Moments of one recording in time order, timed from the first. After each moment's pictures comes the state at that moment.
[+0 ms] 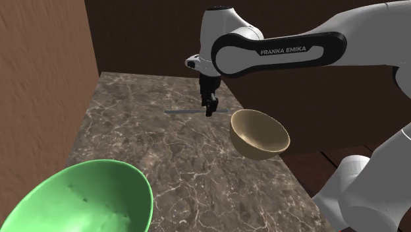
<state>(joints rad) 0.29 0.00 0.11 -1.96 -0.13 1.88 -0.76</state>
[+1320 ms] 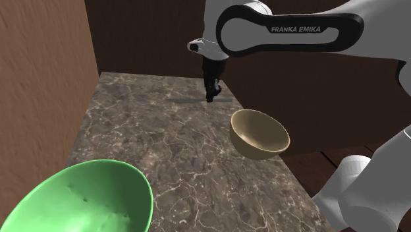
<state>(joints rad) 0.29 -0.02 0.11 -1.84 -0.13 1.75 -0.78</state>
